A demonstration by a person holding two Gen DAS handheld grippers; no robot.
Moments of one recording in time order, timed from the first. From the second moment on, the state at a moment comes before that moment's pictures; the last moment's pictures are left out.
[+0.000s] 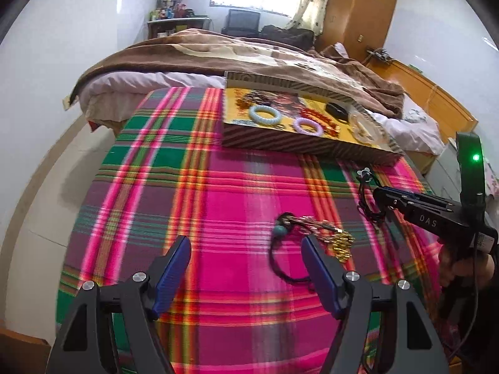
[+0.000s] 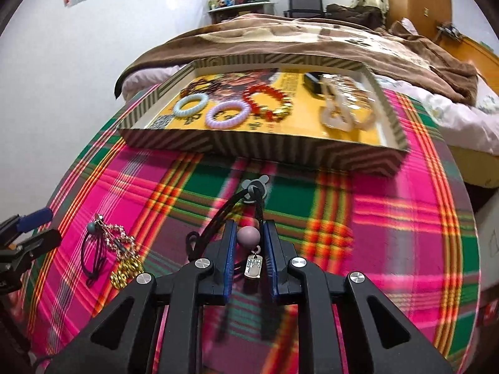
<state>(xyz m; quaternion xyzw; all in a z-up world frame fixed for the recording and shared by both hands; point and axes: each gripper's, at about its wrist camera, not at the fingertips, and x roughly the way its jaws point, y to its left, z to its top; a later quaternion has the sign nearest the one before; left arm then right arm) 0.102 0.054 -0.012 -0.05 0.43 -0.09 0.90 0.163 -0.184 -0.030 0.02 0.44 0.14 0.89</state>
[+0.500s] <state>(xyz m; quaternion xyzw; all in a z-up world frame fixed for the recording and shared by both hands) 0.101 -0.022 -0.012 -0.01 0.43 -0.18 0.88 0.121 -0.239 -0.008 0.05 0.41 0.13 0.90</state>
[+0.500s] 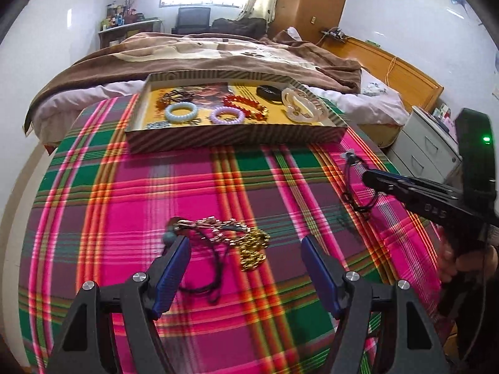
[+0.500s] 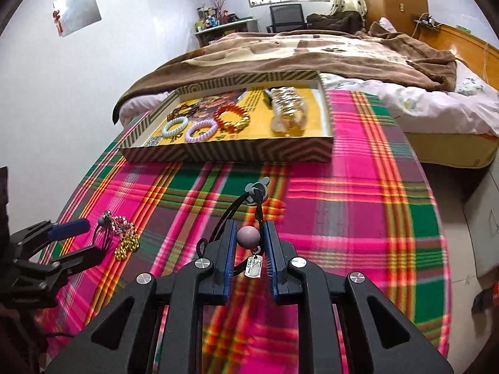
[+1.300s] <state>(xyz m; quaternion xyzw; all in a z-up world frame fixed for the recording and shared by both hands) 0.116 -0.053 -0.037 0.05 0.45 -0.15 0.88 0.099 -0.258 -0.004 0.07 0.39 0.14 0.91</state>
